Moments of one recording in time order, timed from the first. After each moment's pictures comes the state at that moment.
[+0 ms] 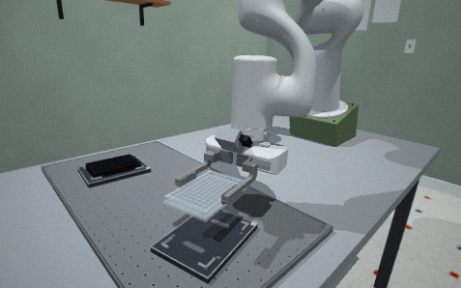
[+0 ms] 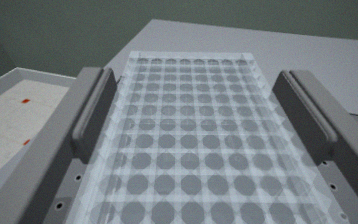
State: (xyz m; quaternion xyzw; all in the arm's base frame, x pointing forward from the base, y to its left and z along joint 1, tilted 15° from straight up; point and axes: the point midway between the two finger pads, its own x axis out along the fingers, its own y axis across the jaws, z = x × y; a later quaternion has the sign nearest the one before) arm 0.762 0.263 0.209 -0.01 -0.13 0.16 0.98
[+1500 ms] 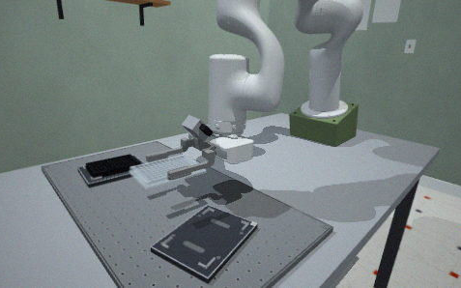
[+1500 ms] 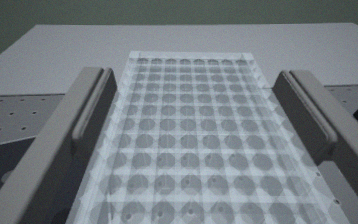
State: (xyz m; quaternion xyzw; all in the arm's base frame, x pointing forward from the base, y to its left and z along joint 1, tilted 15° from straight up) arm 0.775 0.143 0.209 0.01 -0.13 0.00 0.99
